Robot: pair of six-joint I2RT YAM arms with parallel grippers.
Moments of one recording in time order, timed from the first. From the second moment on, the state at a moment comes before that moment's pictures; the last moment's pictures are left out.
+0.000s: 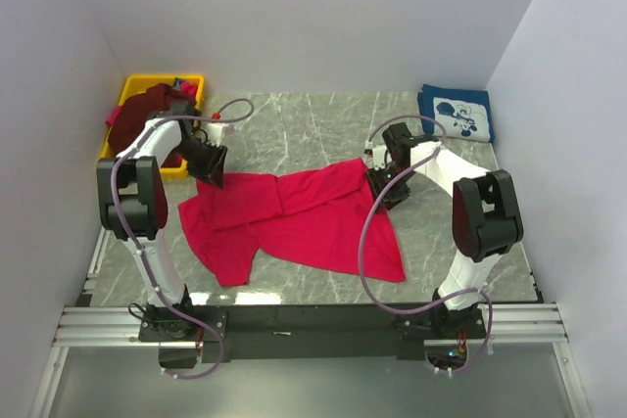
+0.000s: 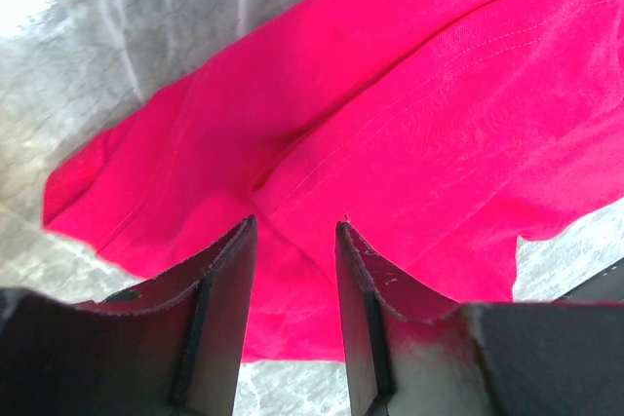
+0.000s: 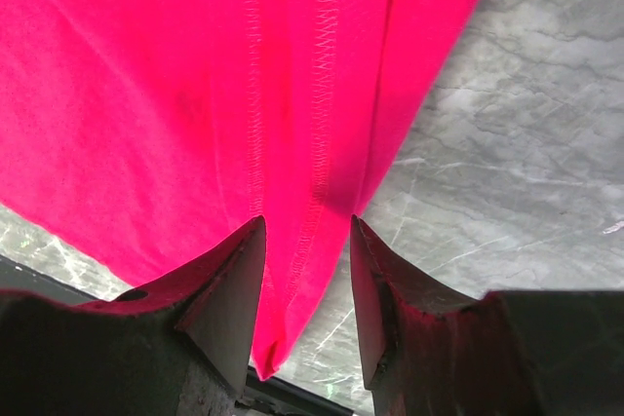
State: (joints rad) left arm 0.03 1.94 1.50 -0.97 0.42 0.43; right arm 0.27 1.77 1.22 -0.84 -0.24 -0.12
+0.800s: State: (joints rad) left arm 0.01 2.01 1.50 -0.94 0.42 0.43; right arm 0.23 1.78 1.22 -0.84 -0.26 -0.12
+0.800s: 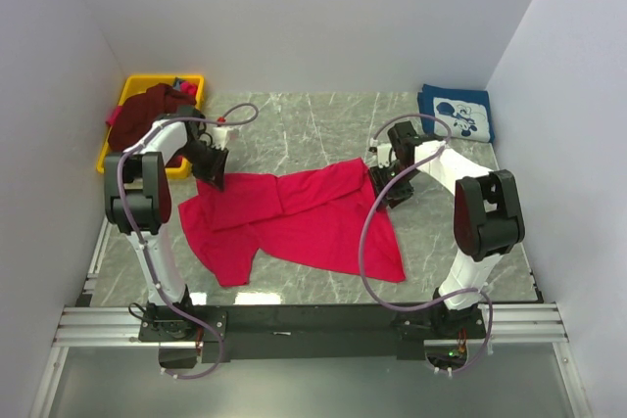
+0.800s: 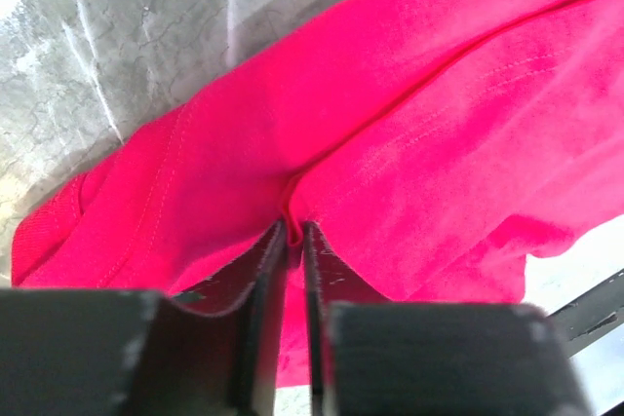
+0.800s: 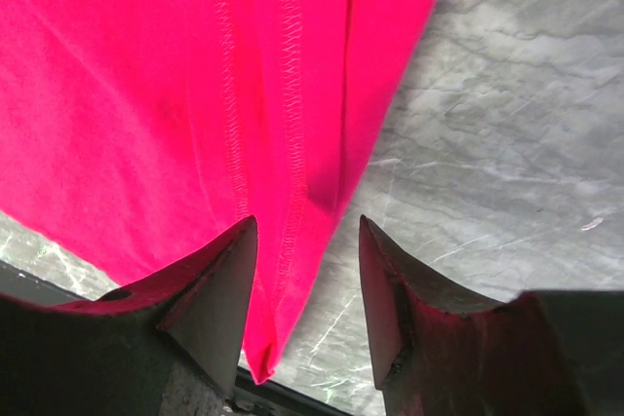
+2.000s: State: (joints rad) left arm 0.22 1.79 1.64 -0.87 0.51 0.26; right arm 0.12 1.78 1.10 -0.81 -0.16 -0.30
